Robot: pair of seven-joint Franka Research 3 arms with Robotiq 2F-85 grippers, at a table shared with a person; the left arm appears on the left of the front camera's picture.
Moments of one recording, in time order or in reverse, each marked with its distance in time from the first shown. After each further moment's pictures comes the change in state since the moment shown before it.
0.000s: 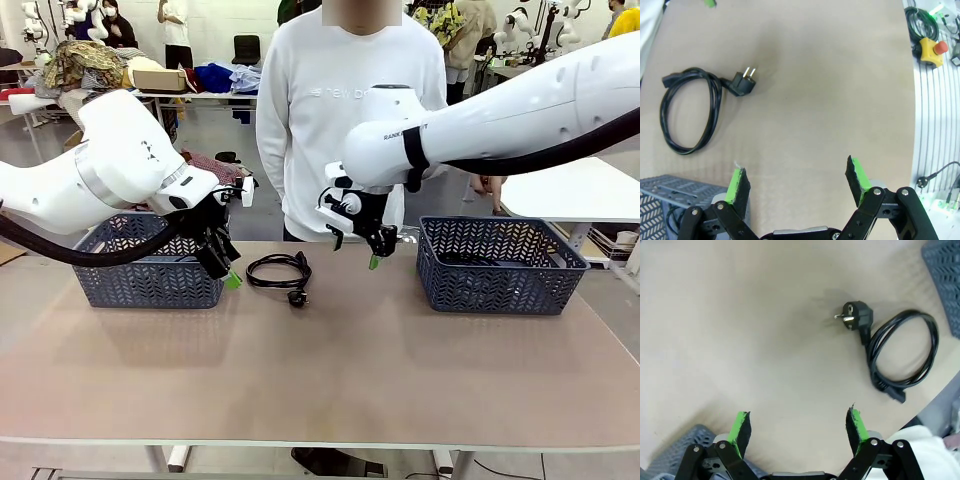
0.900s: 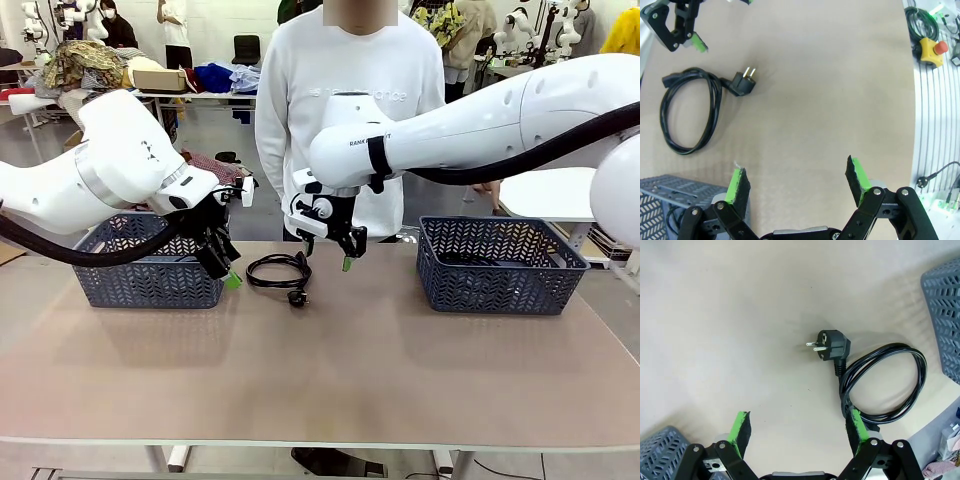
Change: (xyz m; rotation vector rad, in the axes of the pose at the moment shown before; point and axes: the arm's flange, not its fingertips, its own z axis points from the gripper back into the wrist) left arm 0.000 0.000 0.000 0.000 0.000 0.000; right arm 0.020 -0.047 -0.020 0.042 -0.035 0.108
